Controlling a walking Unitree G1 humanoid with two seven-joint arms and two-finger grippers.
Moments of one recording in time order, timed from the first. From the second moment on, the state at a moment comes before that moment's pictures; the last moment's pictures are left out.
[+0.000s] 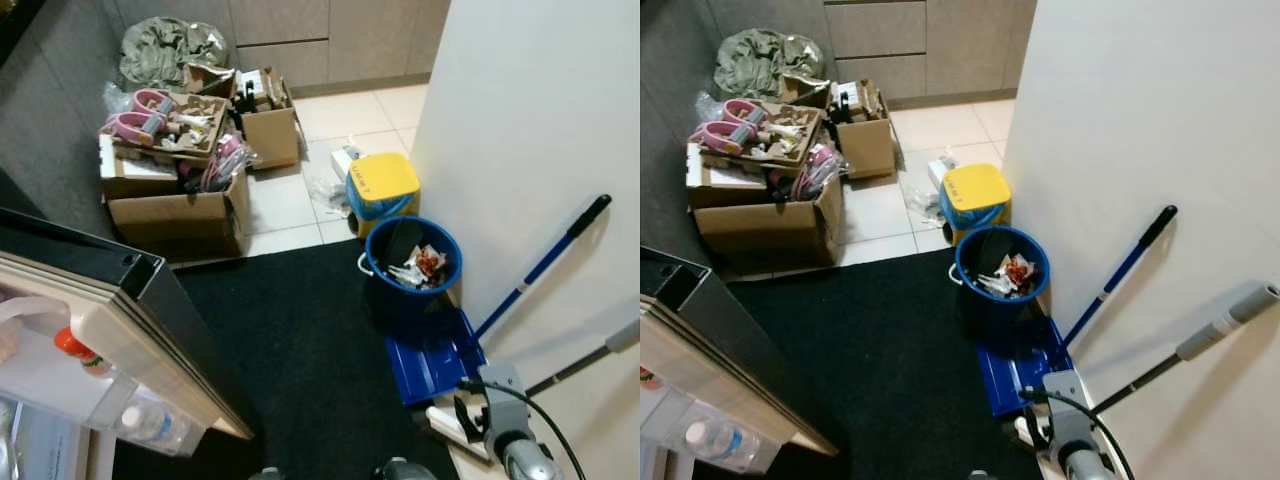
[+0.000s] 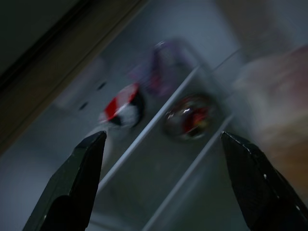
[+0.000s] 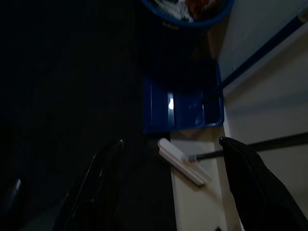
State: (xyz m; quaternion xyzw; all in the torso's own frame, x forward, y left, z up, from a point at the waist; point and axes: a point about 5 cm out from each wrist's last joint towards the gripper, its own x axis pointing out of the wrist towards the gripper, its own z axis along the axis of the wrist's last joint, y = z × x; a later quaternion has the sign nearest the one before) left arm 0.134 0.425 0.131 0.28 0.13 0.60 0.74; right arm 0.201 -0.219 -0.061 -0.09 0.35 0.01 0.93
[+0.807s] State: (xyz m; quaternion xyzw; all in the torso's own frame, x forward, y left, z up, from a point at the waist) left arm -0.003 0.419 -0.014 0.32 0.61 0.28 0.67; right arm 0.289 -0.201 0.011 -0.08 0.17 0.07 0.98
